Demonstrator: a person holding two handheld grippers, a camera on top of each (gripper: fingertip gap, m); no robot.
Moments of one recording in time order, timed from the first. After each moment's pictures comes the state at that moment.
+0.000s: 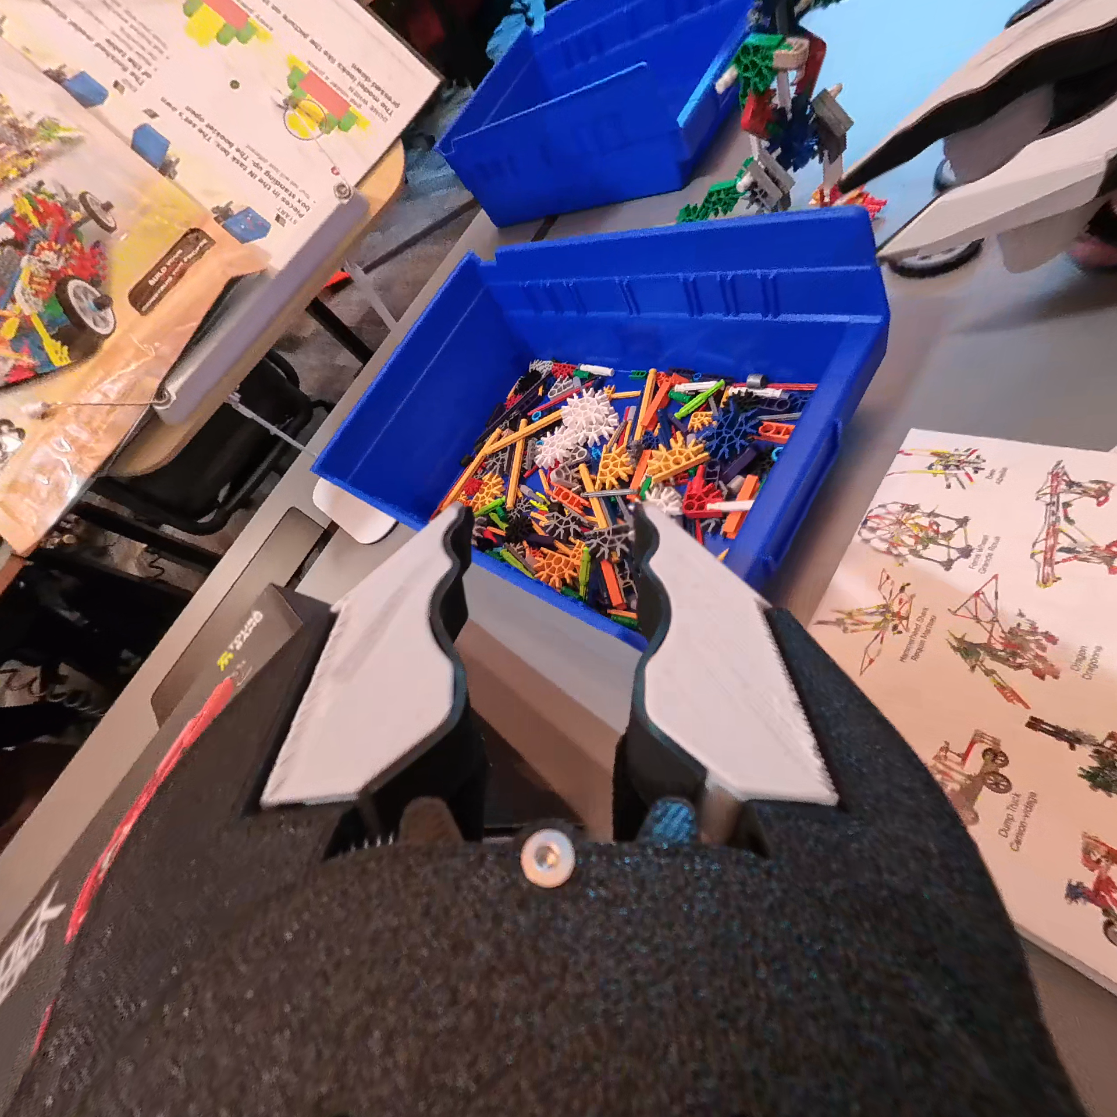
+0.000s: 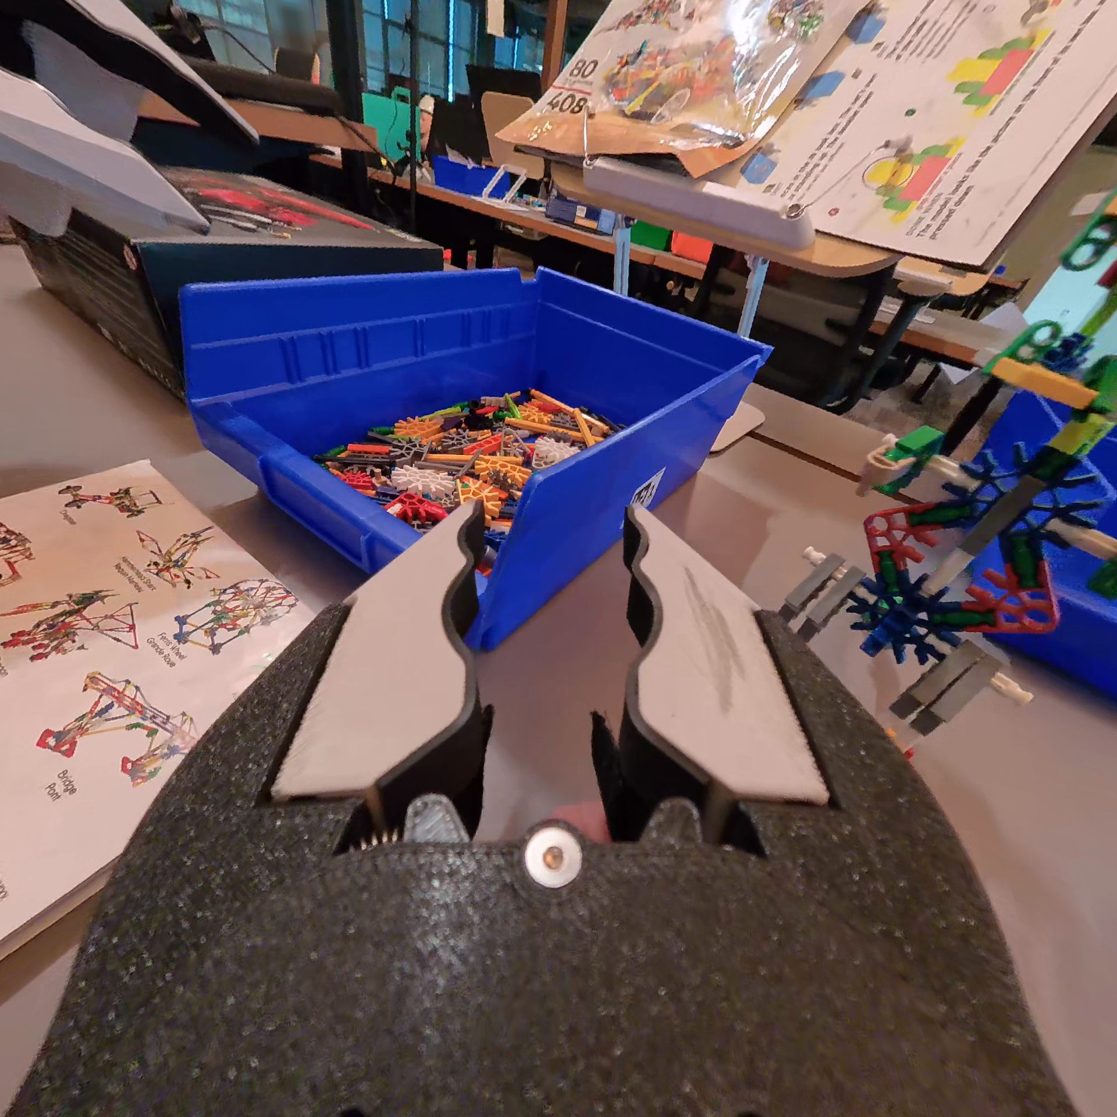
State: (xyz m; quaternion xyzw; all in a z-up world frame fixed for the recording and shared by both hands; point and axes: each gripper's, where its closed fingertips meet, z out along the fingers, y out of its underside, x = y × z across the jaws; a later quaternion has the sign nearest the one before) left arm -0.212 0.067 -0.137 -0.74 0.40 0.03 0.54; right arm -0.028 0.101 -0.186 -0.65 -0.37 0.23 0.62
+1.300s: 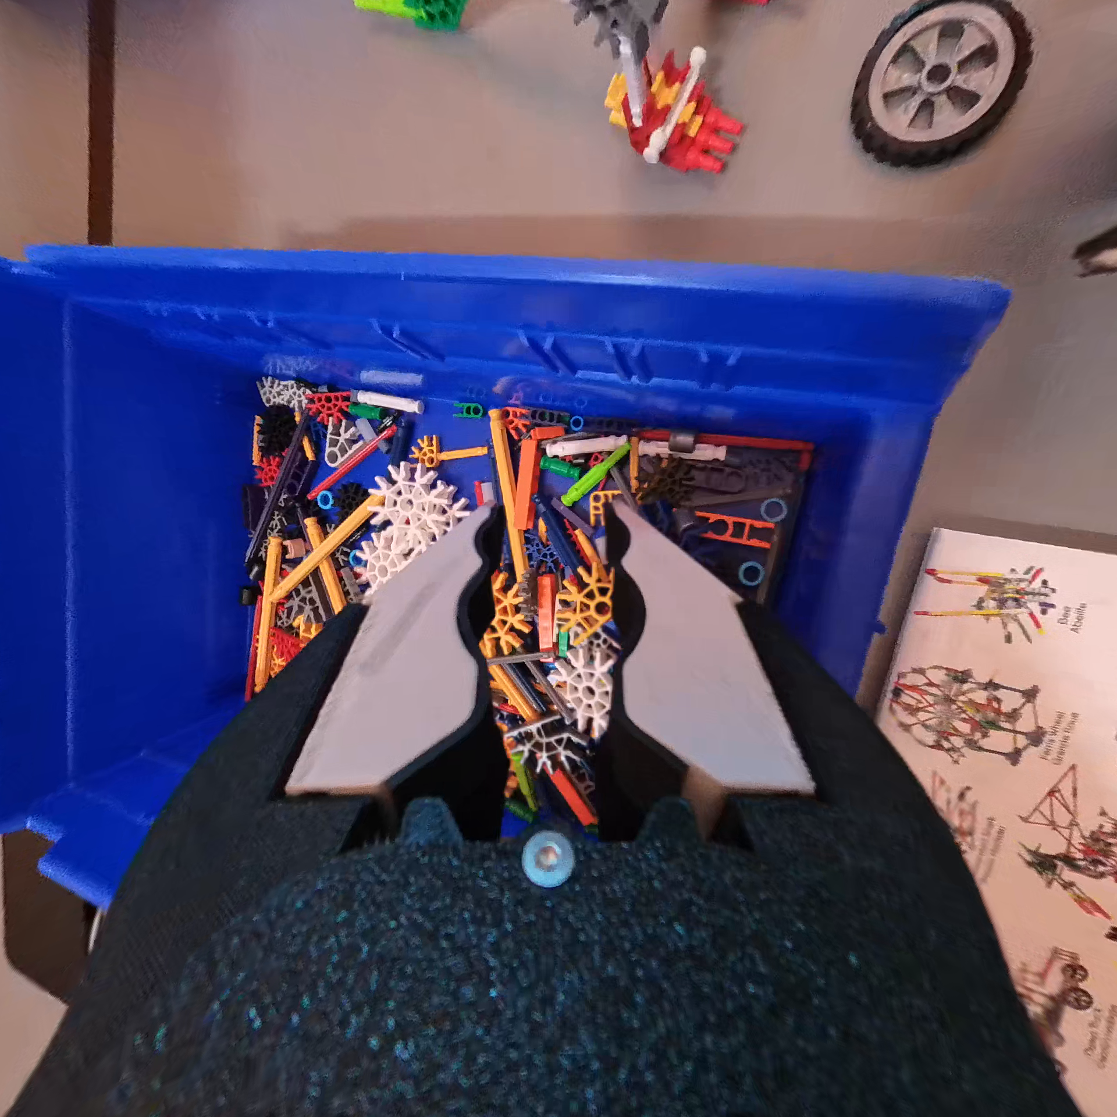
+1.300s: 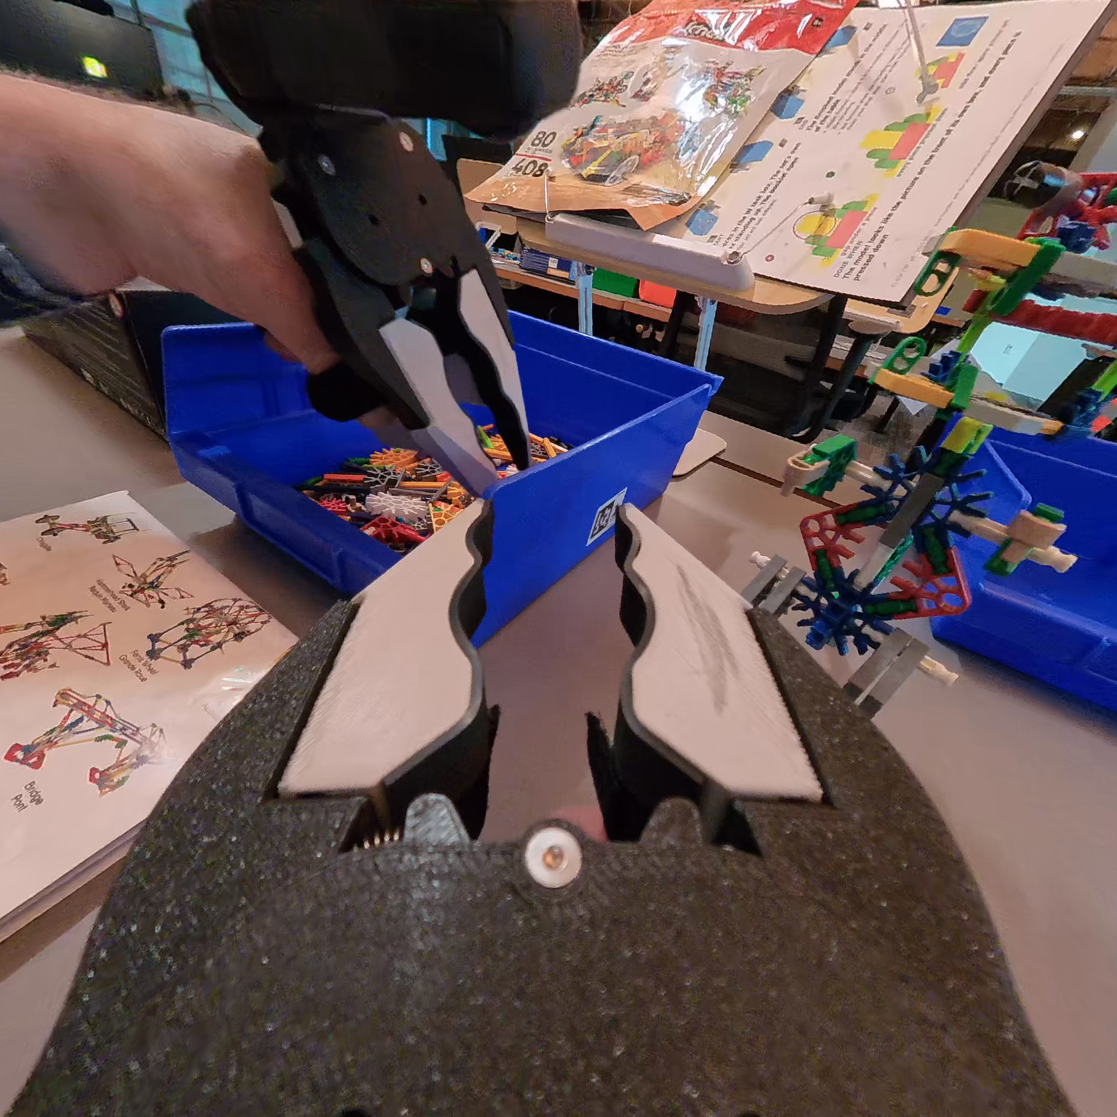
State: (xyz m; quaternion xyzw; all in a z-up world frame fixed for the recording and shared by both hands) left arm -0.099 0.158 -0.231 -0.79 0.55 0.00 0.26; right arm -0.014 0.105 -0.174 -0.63 -0.35 0.23 0.65
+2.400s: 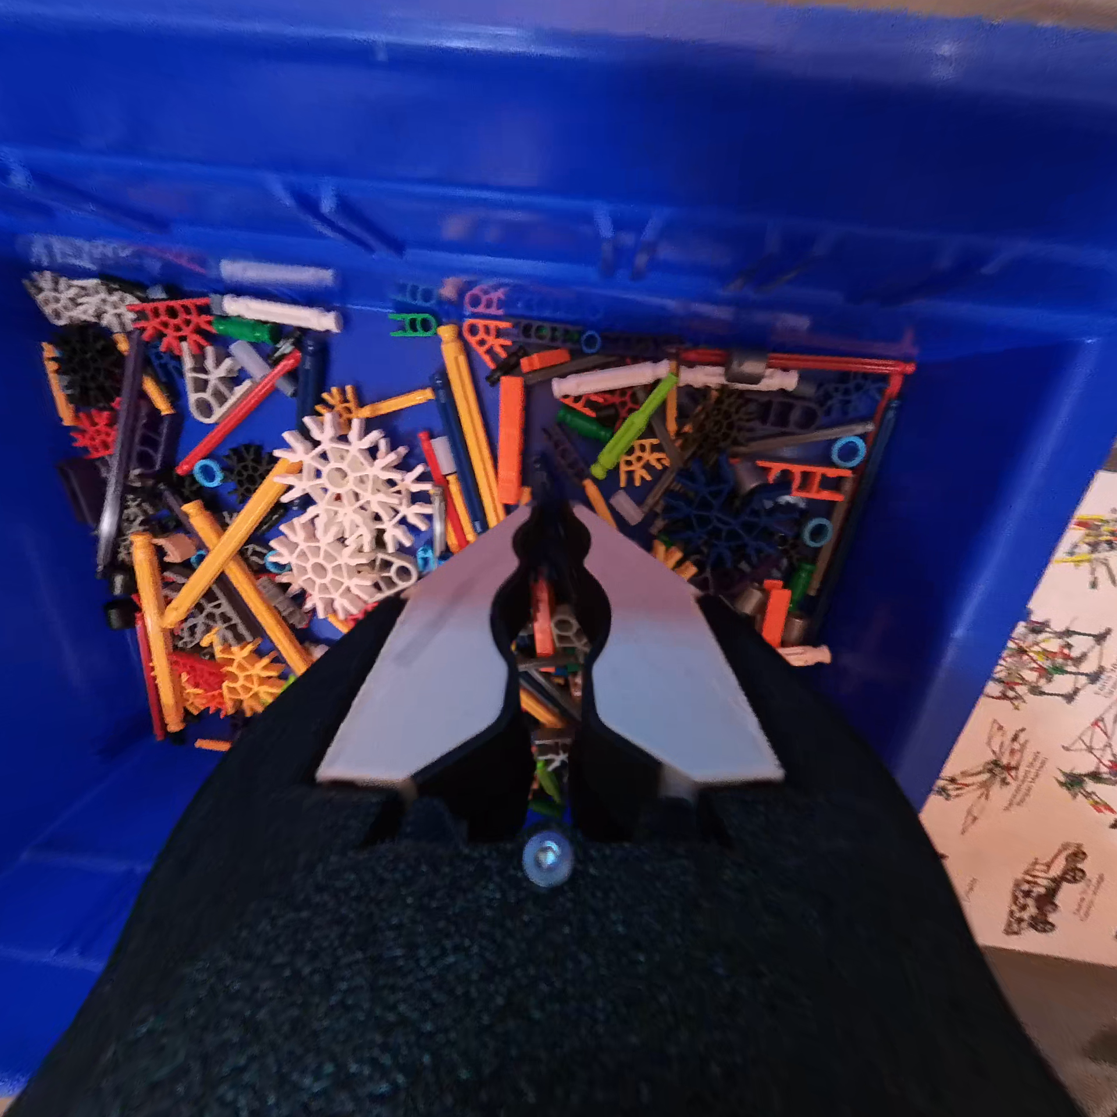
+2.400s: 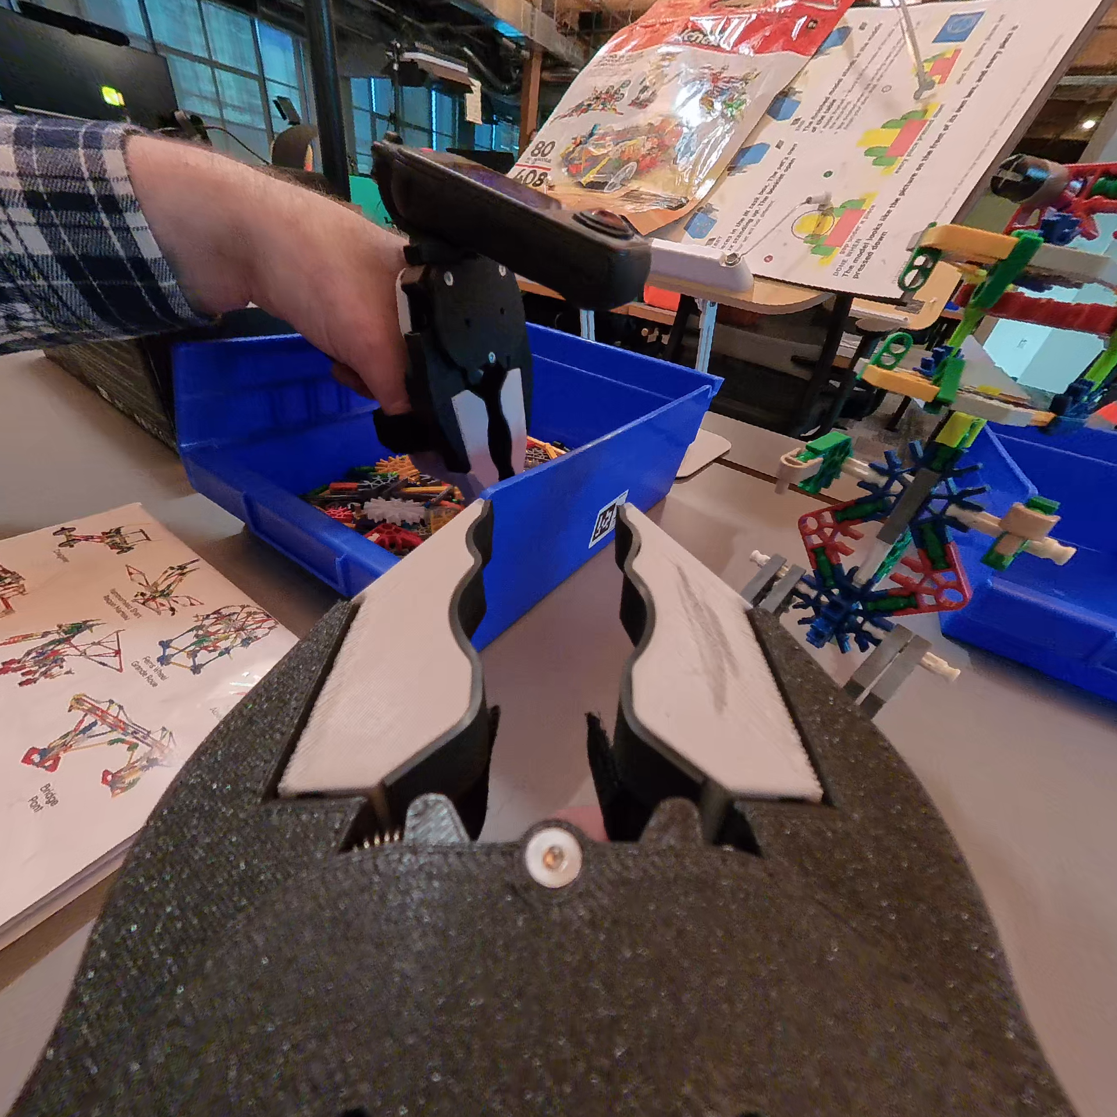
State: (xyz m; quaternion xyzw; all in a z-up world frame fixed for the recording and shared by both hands) left arm -0.122 0.167 -0.275 -0.82 0.56 -0.03 0.11; right arm -0.014 0.105 -0.172 -0.63 -0.34 0.24 0.65
